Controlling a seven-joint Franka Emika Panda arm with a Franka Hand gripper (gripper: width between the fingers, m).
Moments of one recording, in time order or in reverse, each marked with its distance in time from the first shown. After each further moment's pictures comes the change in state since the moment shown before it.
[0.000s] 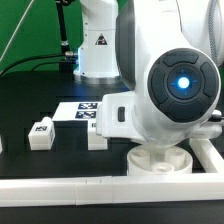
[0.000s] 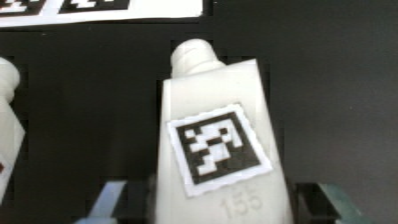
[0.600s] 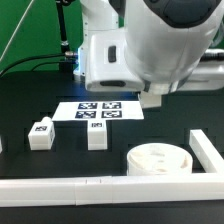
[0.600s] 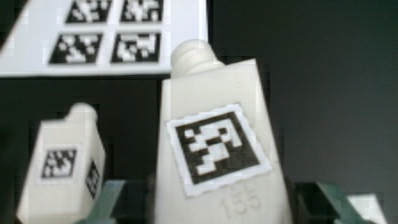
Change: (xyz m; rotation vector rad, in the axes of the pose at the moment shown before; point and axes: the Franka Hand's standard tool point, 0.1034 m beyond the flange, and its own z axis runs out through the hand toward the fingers) arm -0.059 0.010 -0.080 0.013 -0.004 -0.031
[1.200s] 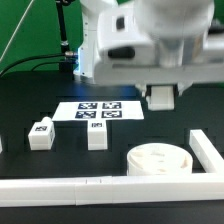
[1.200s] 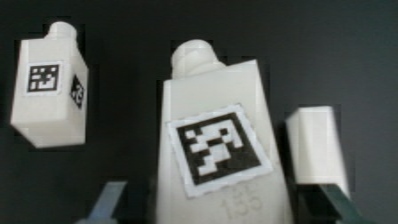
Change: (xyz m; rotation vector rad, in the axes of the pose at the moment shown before) arm 0.004 -0.014 -0.048 0.028 0.364 -0.037
